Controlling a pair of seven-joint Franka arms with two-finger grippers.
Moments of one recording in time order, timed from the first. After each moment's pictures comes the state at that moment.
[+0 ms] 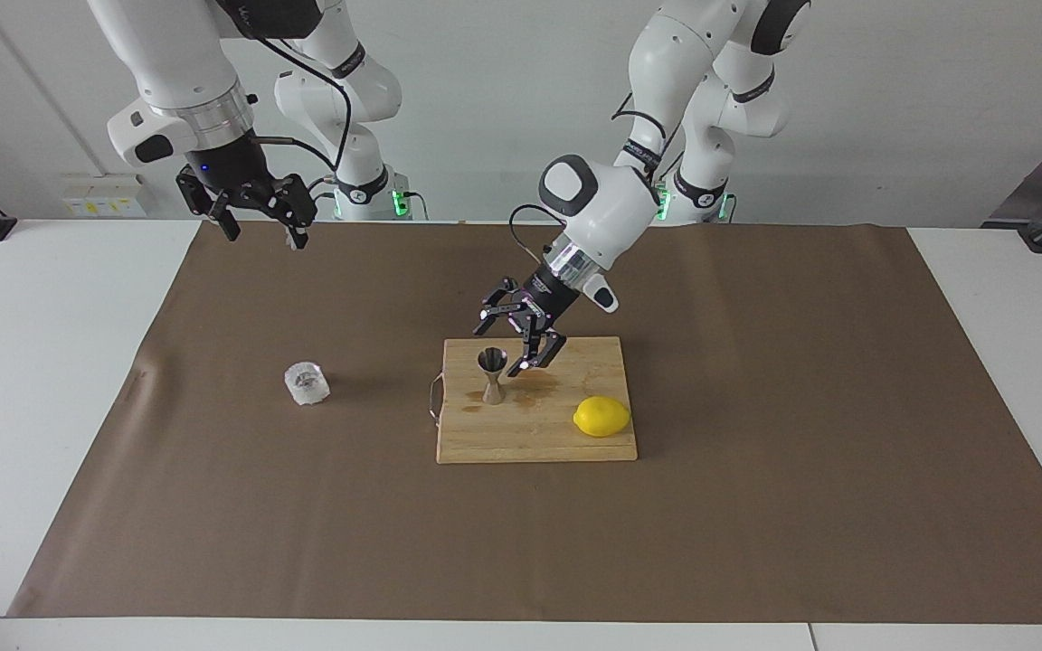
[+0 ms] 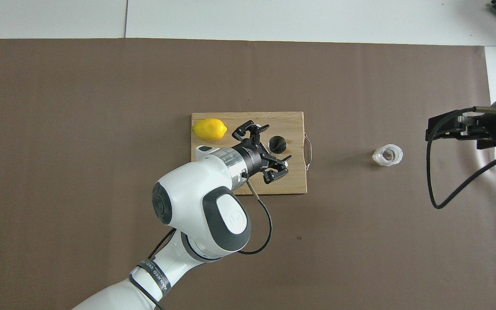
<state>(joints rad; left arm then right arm) -0.53 0.30 -0.28 -1.90 -1.30 2.97 -1.66 0.04 -0.01 0.02 -1.55 0.01 1.55 0.24</state>
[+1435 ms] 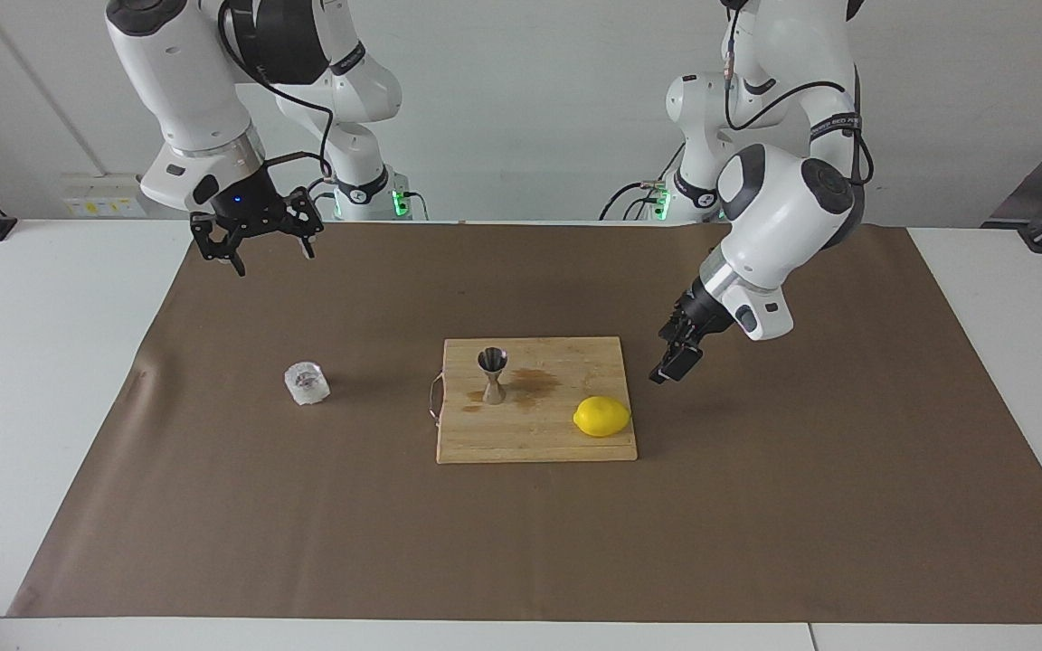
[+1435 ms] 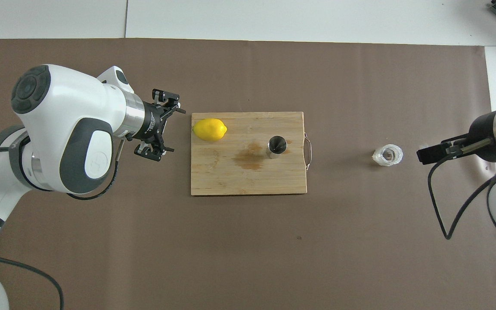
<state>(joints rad) -0.08 0.19 -0.25 -1.82 -0.32 2.14 -1.21 0.02 -0.12 0.02 -1.86 0.01 1.77 -0.48</state>
